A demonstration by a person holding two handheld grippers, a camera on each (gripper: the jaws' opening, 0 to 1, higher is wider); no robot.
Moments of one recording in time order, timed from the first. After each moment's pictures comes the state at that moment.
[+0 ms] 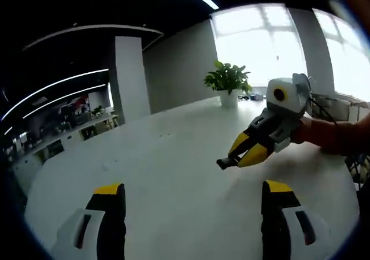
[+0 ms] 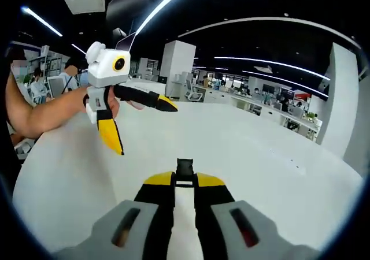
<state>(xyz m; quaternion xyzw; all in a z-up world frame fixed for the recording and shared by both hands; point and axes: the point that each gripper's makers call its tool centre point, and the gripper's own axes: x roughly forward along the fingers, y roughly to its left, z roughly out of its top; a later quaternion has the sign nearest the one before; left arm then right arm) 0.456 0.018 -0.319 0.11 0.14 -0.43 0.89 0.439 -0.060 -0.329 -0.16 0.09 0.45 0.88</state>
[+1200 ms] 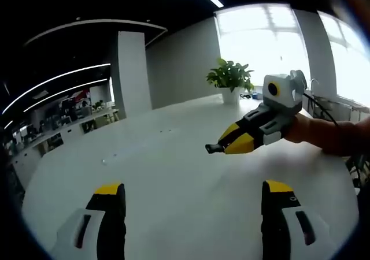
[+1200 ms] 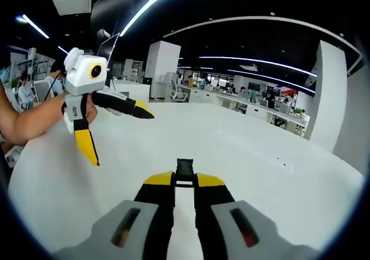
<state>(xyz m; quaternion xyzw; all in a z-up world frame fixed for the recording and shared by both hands) 0.460 0.018 -0.329 0.10 0.16 -0.42 0.89 0.468 -0.071 -0.325 -0.15 0.09 0.40 0.90</state>
